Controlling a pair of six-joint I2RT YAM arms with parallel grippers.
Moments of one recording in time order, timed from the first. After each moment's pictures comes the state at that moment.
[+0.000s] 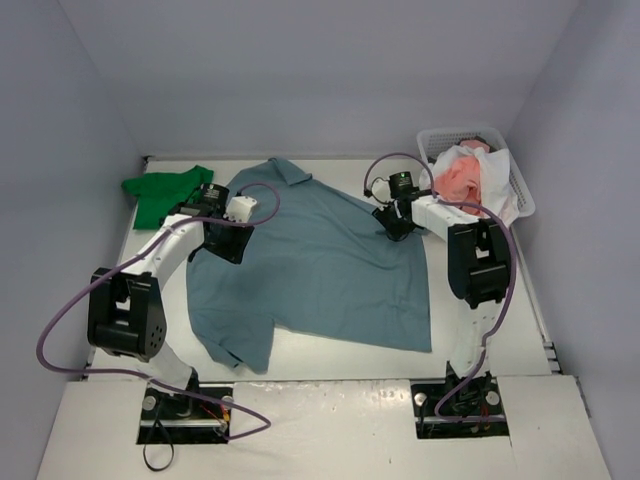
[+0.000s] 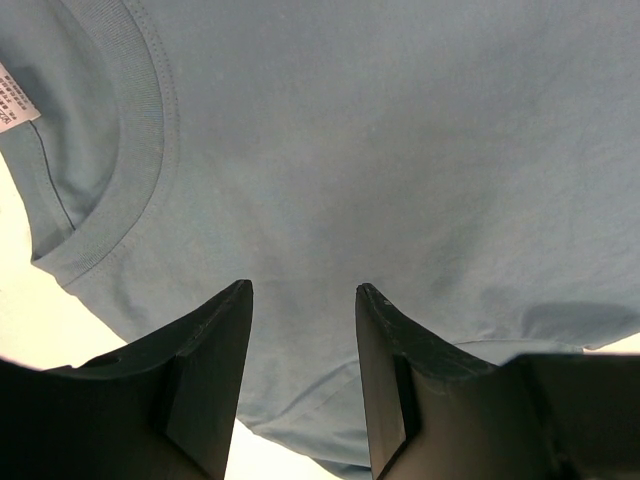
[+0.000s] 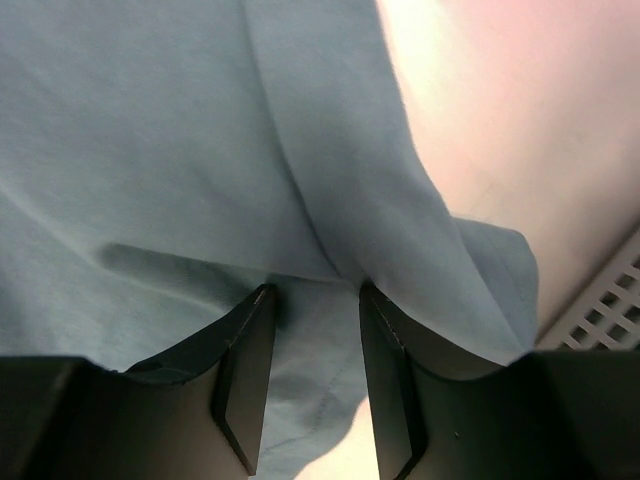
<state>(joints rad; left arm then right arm) -0.19 1.61 1.21 -0.75 0.16 0.28 0.24 2.03 1.40 -0.43 0.05 -0.52</state>
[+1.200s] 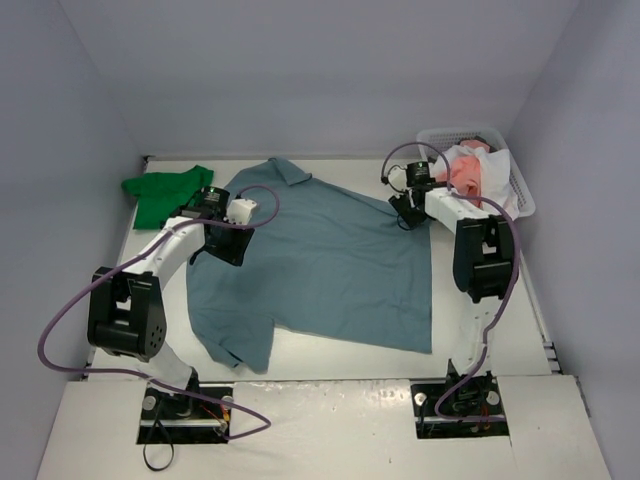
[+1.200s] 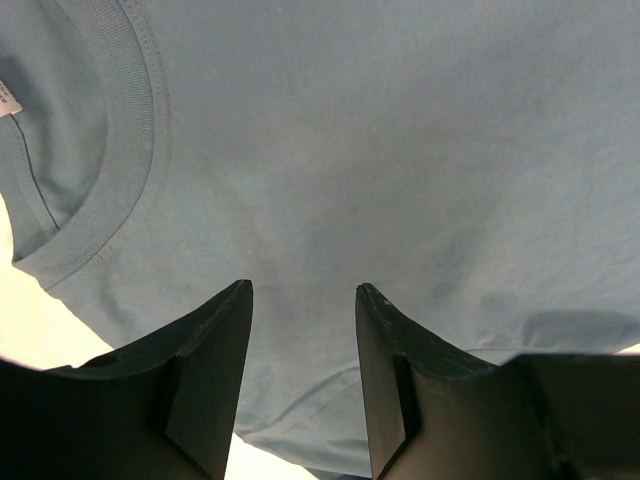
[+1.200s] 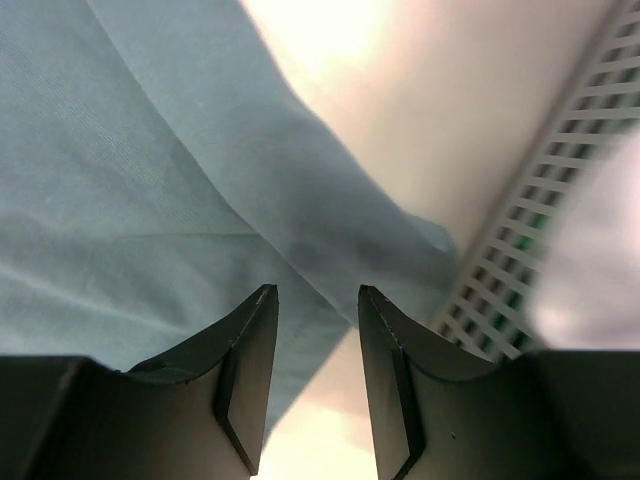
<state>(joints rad) -0.19 1.61 1.18 -0.72 0.16 0.26 0.14 2.06 1.49 -0.42 0.09 -0.55</state>
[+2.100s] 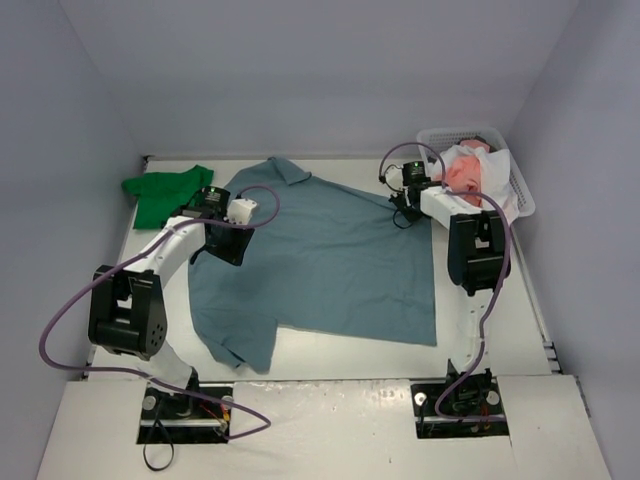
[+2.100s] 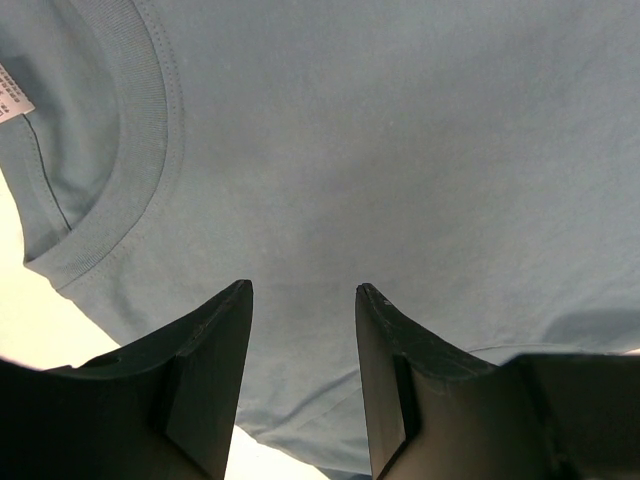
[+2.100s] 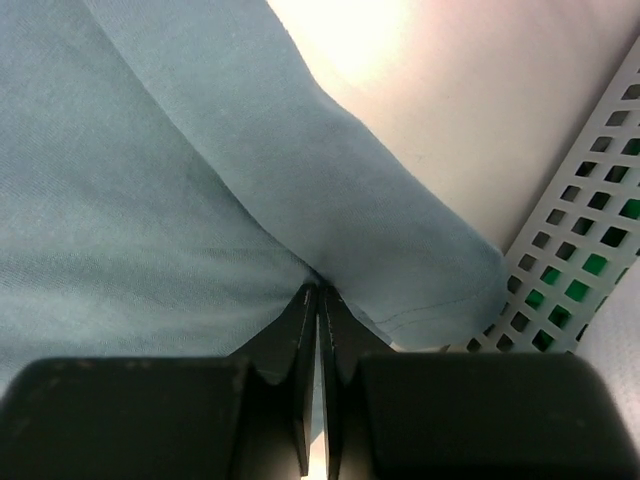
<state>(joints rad) -0.19 1.61 1.18 -0.71 0.15 0.26 0.15 2.16 1.54 -0.38 0.12 -0.55</state>
